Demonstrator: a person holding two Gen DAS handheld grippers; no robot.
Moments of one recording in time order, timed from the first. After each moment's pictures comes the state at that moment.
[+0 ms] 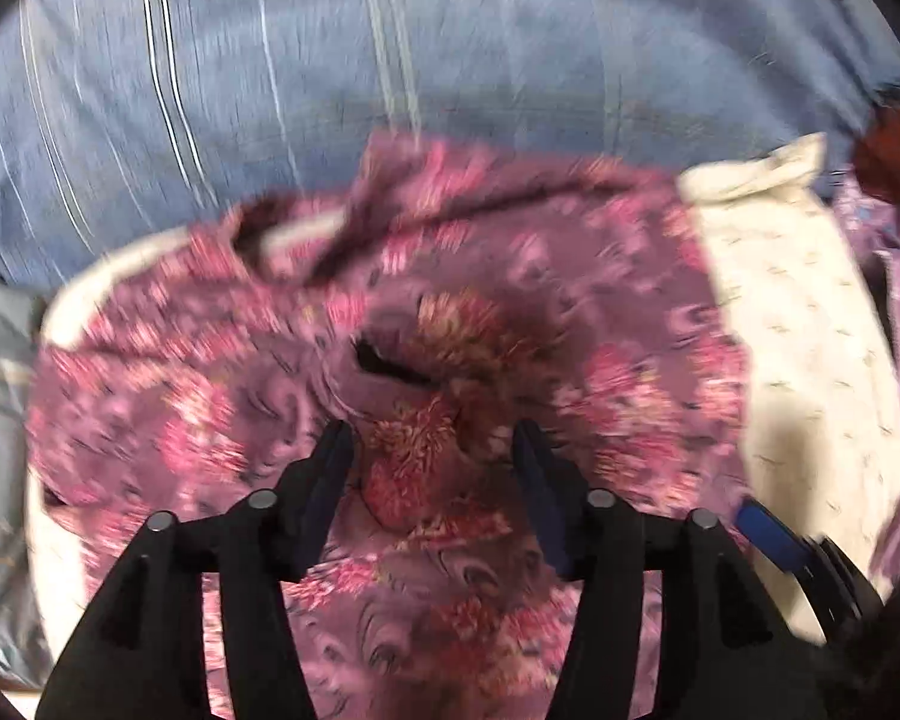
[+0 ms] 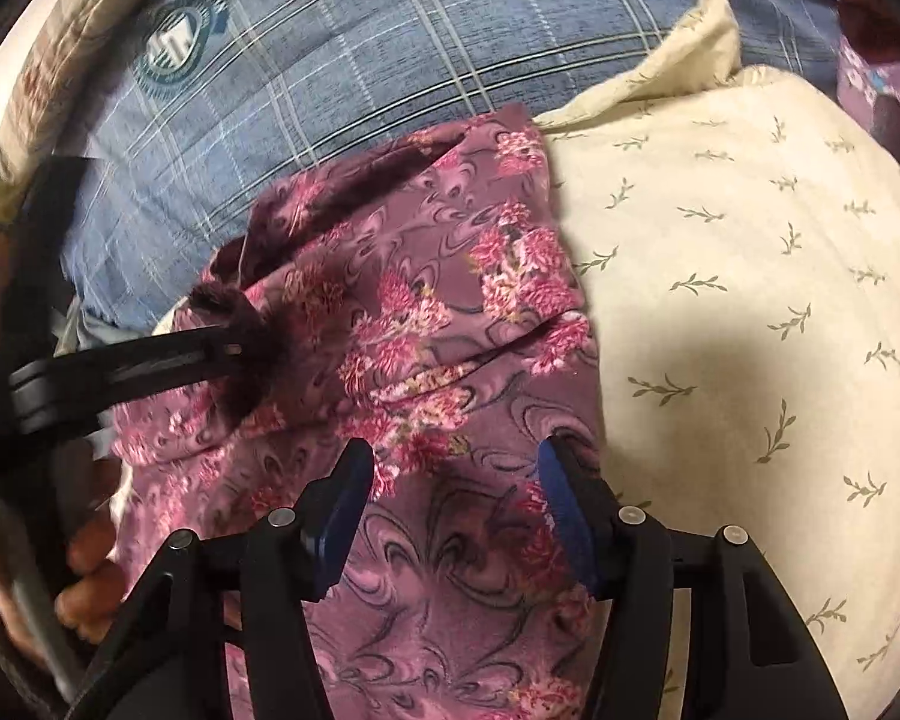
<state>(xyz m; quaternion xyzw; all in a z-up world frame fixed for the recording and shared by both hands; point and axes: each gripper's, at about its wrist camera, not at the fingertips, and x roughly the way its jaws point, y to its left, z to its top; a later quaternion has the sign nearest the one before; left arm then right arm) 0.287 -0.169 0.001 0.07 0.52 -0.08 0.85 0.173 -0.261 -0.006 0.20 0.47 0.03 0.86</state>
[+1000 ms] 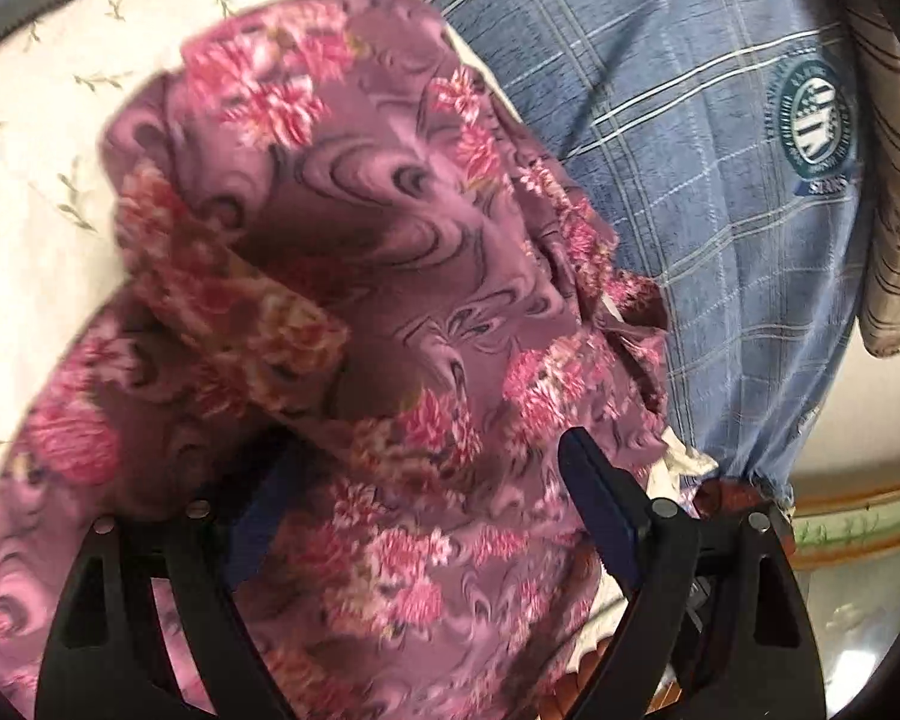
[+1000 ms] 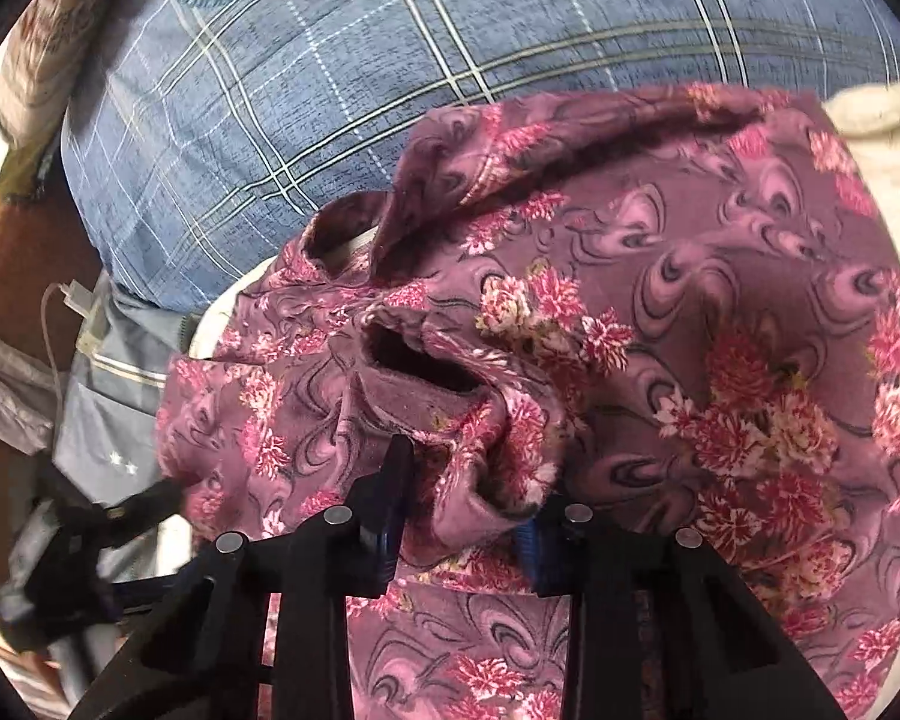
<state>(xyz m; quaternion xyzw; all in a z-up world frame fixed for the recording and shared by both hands) 0.258 0.072 -0.087 -0.44 0.52 -0.06 0.73 0.290 -0.158 -0.021 0.21 0.51 0.12 0.83</state>
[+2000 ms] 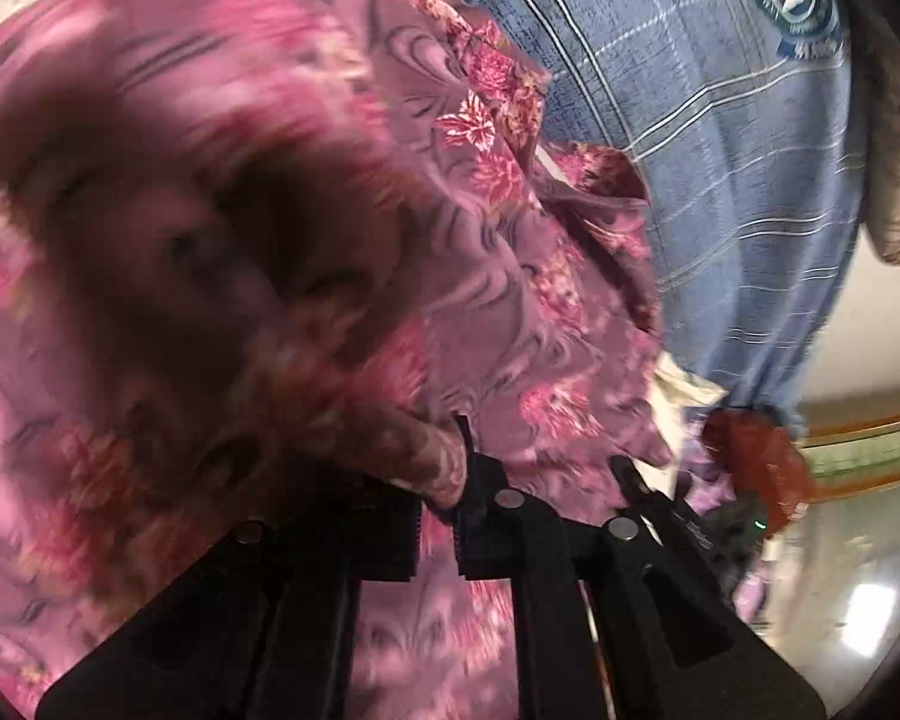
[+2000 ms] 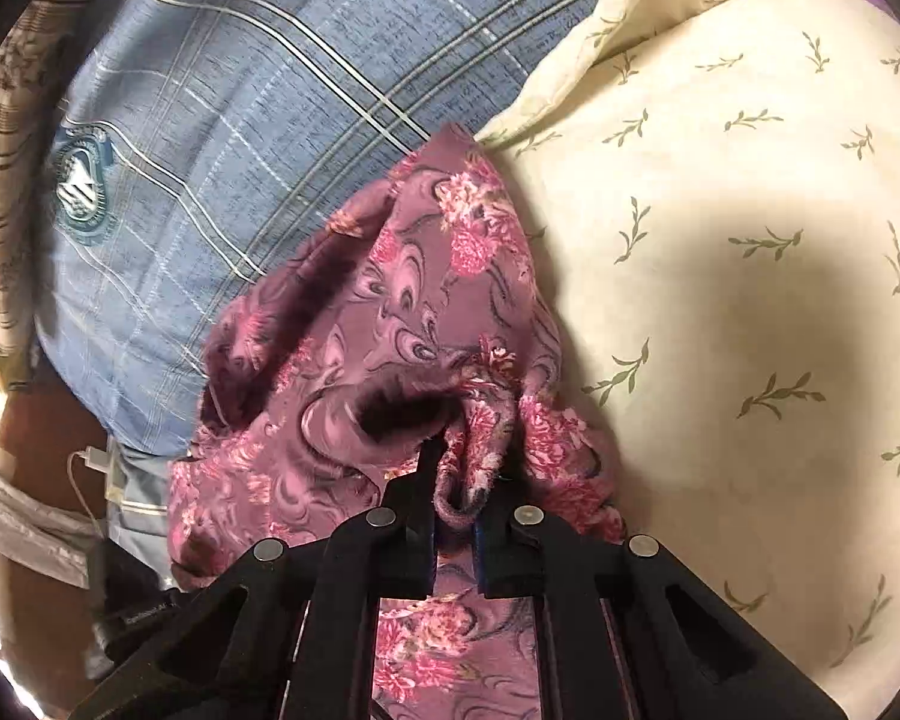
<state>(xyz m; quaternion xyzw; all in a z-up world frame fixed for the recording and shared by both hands) 0.281 0.004 -0.099 -0.41 0.56 -0.14 0.71 0.245 -0.319 -0.040 0.34 0.45 0.04 0.82</state>
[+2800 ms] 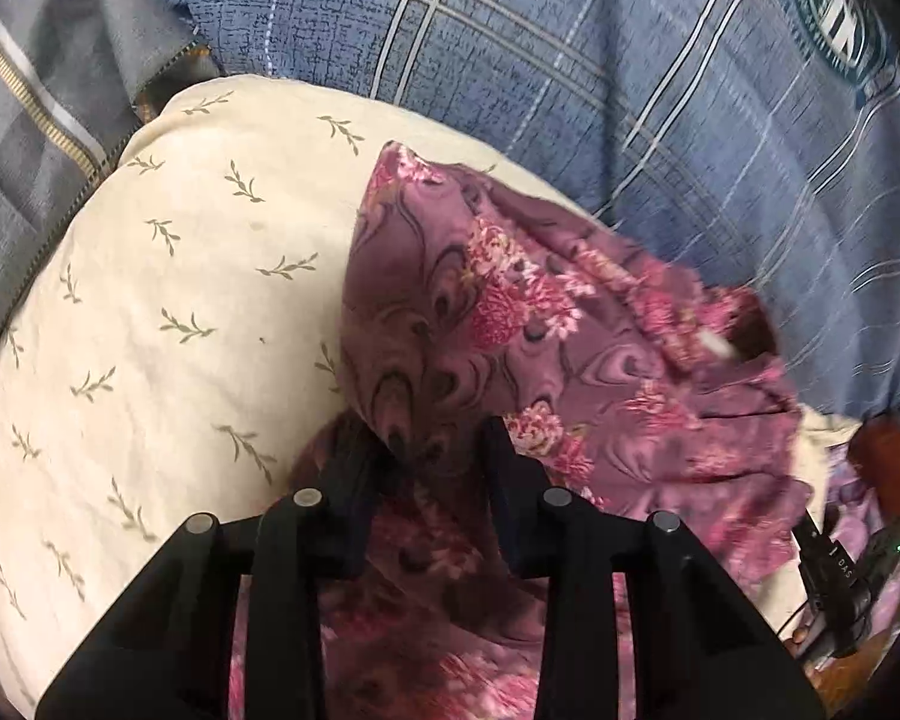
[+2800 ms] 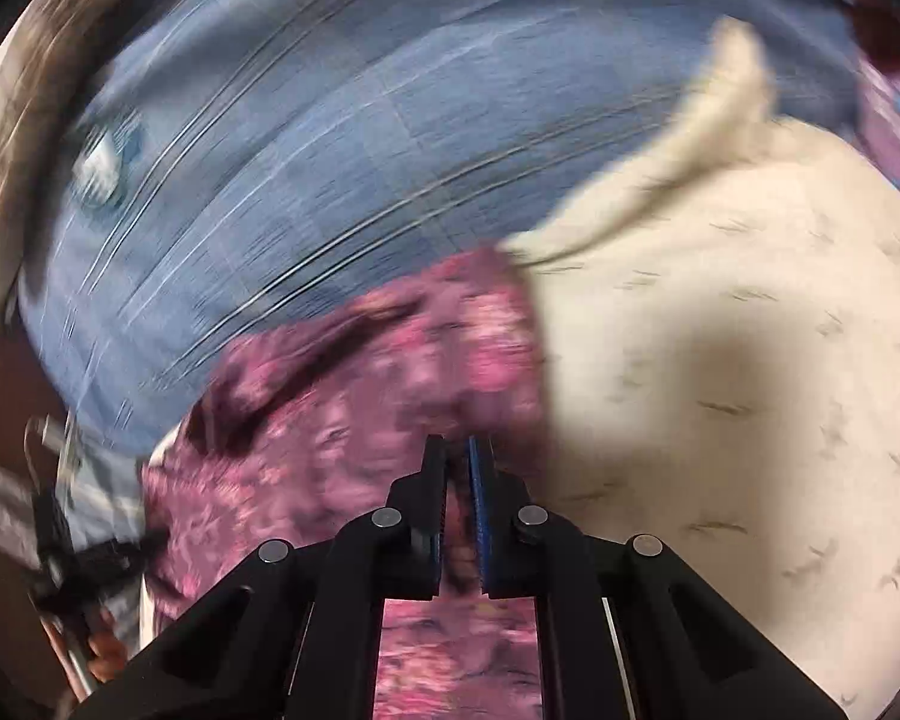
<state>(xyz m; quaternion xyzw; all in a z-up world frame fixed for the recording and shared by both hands) 0.330 0.098 -0.073 -0.22 0.55 0.00 0.81 0.253 -0.324 -0.004 0.26 0.43 0.00 0.87</state>
